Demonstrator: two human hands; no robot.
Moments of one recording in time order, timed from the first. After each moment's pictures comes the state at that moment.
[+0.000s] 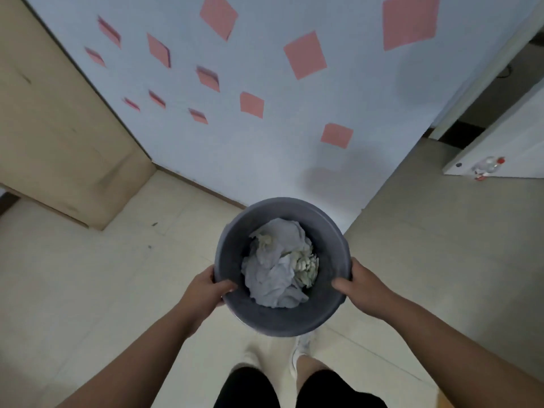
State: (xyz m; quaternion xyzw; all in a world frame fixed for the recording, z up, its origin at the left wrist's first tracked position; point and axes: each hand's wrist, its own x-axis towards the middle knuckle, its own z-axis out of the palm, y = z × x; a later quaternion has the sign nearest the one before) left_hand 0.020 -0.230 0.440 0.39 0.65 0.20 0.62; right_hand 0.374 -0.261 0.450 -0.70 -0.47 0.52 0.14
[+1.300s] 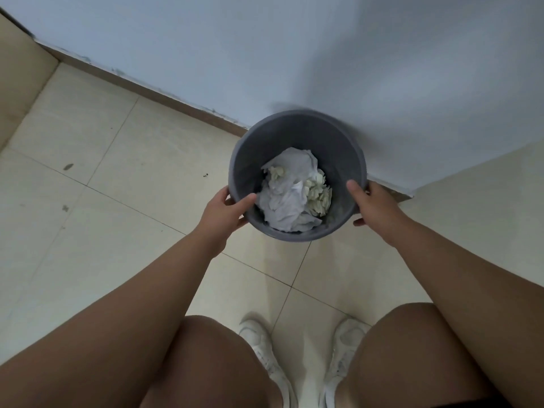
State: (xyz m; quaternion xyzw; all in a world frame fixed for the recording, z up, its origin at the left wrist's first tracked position) left_hand 0.051 0.020 -0.124 0.33 0.65 0.22 0.64; right_hand 0.372 -0.014 -0.148 -0.77 -0.33 0.50 0.20
